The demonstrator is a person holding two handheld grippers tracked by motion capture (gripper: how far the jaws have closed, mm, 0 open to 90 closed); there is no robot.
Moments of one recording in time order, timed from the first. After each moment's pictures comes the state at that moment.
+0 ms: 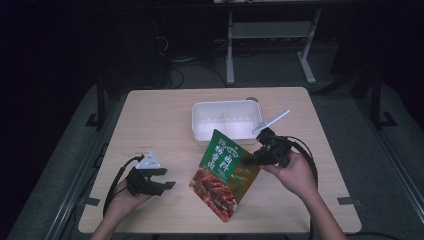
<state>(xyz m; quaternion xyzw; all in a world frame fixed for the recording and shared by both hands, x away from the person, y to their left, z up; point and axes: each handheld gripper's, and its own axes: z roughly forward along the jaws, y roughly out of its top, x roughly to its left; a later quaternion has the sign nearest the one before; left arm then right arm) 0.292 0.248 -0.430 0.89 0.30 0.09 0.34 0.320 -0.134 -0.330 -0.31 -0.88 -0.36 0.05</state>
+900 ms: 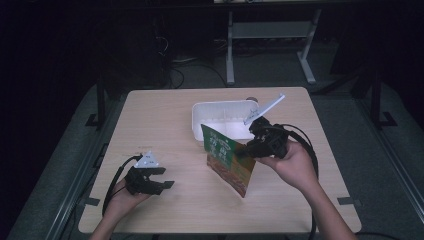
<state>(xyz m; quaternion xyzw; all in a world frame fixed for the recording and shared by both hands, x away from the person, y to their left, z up) 0.296 0.252 -0.432 0.88 0.30 0.09 0.34 0.311 -0.114 -0.274 -0.26 -0.89 -0.36 0.02</state>
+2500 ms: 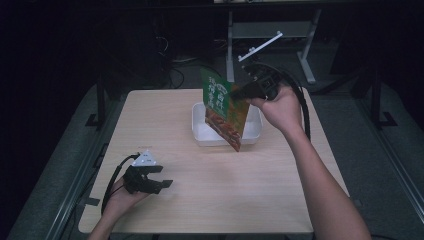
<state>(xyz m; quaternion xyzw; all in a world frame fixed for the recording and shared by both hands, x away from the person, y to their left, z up) 0.300 0.259 -0.434 0.88 0.31 0.09 0.35 0.401 -0.102 -0.203 -0.33 -0.86 -0.38 -0.06</state>
